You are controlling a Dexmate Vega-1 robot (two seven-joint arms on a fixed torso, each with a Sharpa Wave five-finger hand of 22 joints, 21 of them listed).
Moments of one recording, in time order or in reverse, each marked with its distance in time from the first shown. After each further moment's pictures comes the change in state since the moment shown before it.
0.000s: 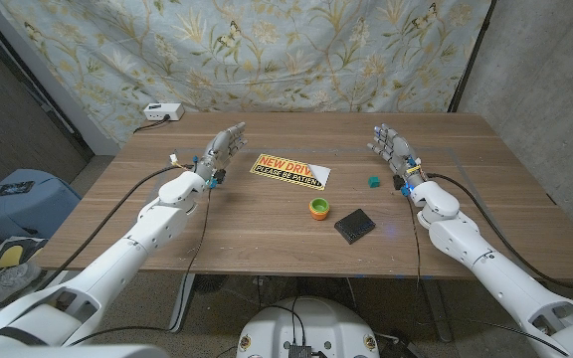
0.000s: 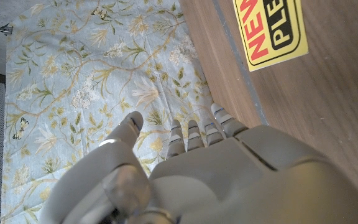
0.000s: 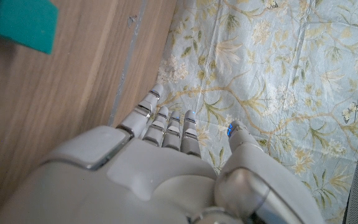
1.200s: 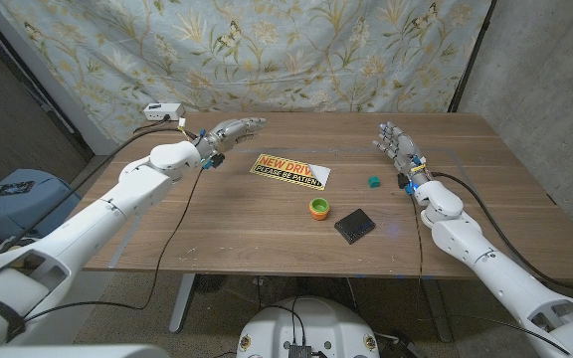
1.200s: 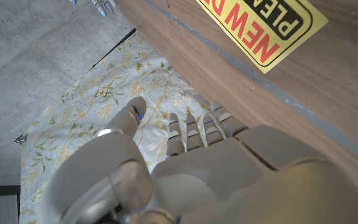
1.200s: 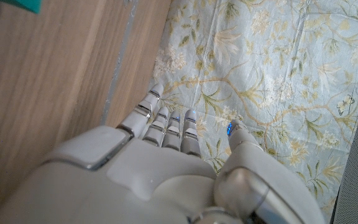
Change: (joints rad) left arm -0.172 0.174 0.119 -0.114 0.196 0.179 -0.173; left_hand 0.155 -0.027 0.026 -0.090 0.111 0.067 -0.011 0.011 0.000 0.061 -0.046 0.008 0.000 0.029 -0.036 0.004 0.000 0.020 -0.005 -0.033 0.000; right arm 0.016 0.005 0.017 0.049 -0.002 0.048 0.009; right_hand 0.012 0.004 0.001 -0.015 -0.001 0.005 -0.005 0.000 0.000 -0.007 0.000 0.000 0.000 -0.004 0.003 0.000 -0.005 0.000 0.000 0.000 0.000
